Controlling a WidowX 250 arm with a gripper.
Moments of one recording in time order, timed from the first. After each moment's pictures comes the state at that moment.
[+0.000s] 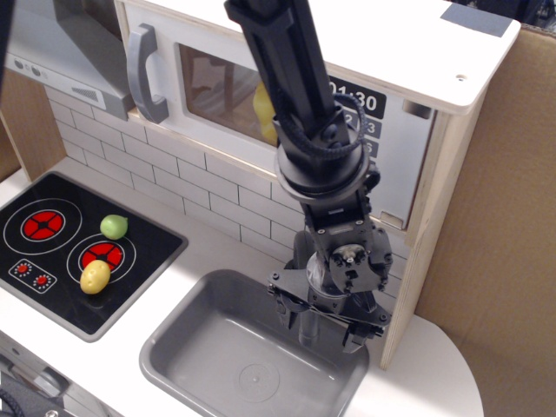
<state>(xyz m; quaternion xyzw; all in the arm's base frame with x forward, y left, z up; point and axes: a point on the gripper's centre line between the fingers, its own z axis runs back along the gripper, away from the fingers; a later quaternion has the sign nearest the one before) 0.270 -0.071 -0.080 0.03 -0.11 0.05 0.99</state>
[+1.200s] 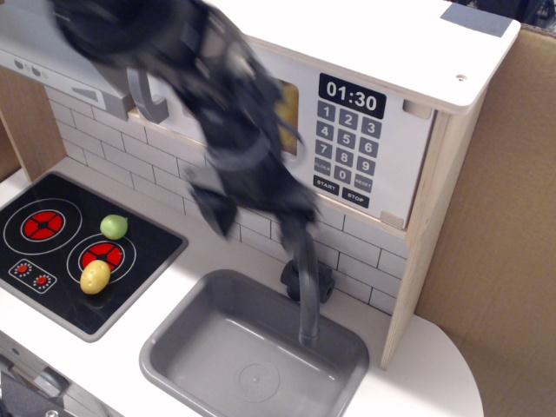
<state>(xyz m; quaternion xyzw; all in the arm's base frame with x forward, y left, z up) 0.263 0.003 0.044 -0.05 -0.14 0.07 0.99</state>
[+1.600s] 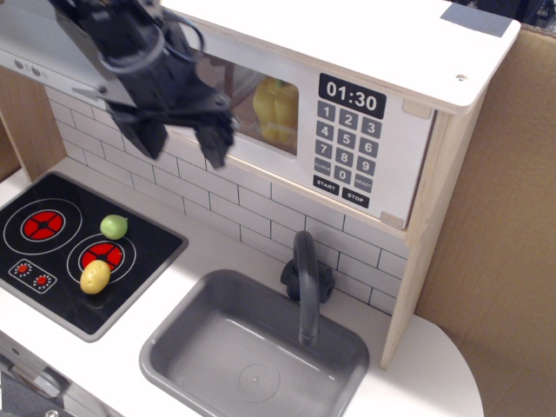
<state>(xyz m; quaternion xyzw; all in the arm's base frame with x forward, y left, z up) 0.272 0.072 0.078 -0.04 -0.18 0.10 0.98</state>
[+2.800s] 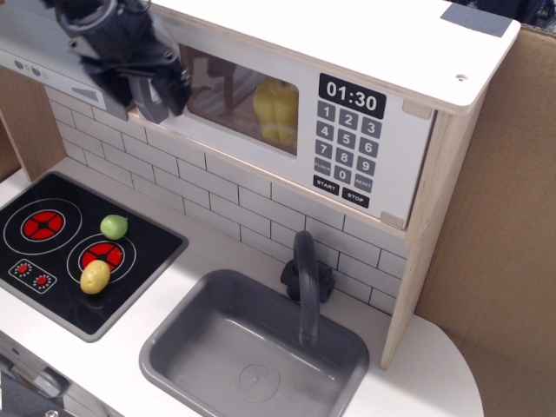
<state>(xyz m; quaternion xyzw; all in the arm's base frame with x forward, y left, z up) 0.323 0.129 0.070 -0.05 -0.22 0.06 0.97</state>
